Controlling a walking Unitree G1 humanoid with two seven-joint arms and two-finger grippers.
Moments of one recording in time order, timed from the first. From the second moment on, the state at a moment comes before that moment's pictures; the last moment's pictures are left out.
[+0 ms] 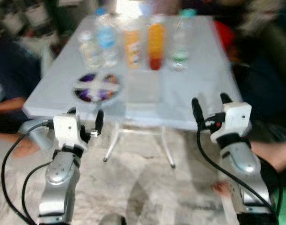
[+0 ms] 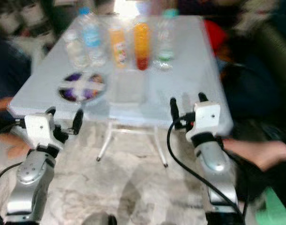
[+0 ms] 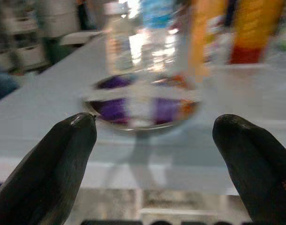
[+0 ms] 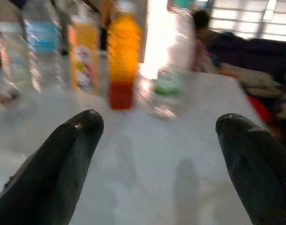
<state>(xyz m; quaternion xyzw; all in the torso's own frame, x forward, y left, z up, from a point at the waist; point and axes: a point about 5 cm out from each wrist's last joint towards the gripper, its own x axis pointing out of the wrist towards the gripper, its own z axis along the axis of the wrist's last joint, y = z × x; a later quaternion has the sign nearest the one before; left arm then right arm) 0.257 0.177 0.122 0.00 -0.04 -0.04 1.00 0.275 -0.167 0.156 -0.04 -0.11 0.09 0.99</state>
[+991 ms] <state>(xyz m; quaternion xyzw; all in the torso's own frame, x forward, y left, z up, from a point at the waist) 0.245 0.216 0.099 0.02 0.02 0.02 1.00 0.282 -0.148 0.164 0.09 -0.09 0.17 0.98</state>
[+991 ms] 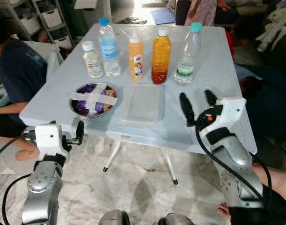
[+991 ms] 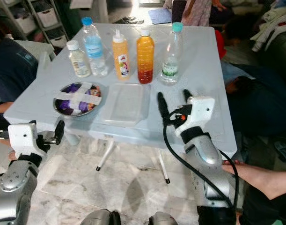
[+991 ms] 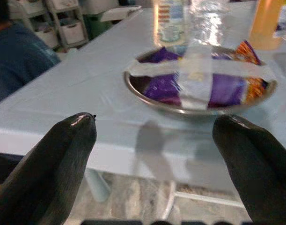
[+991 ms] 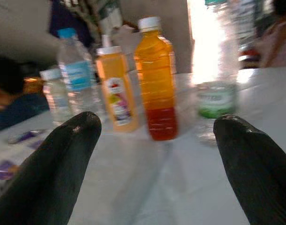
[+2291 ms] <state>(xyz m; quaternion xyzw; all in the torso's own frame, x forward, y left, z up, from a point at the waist) 0.239 0.199 0.098 0.01 0.03 -0.02 1.00 0.302 -0.097 0.132 0.25 0.04 0.22 0.94</state>
